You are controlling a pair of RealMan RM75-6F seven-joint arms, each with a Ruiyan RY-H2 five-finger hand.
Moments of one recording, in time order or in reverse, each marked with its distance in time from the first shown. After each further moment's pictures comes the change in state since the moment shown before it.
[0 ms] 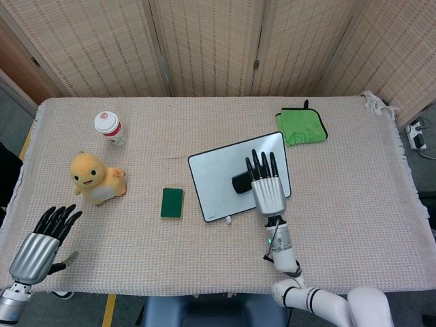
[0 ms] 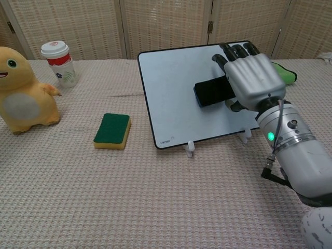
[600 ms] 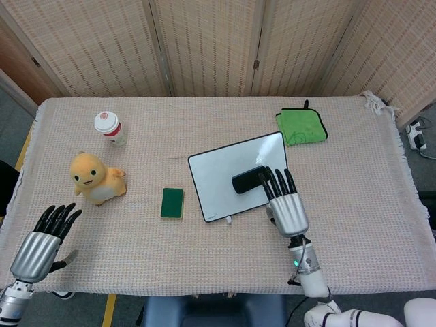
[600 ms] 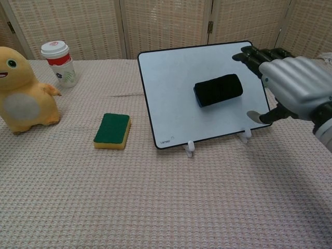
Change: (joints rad) left arm 0.000 -0.013 -0.012 -0.001 -0.023 -0.015 0.043; right arm -0.196 0.371 -0.178 -0.588 -0.012 0.032 0.042
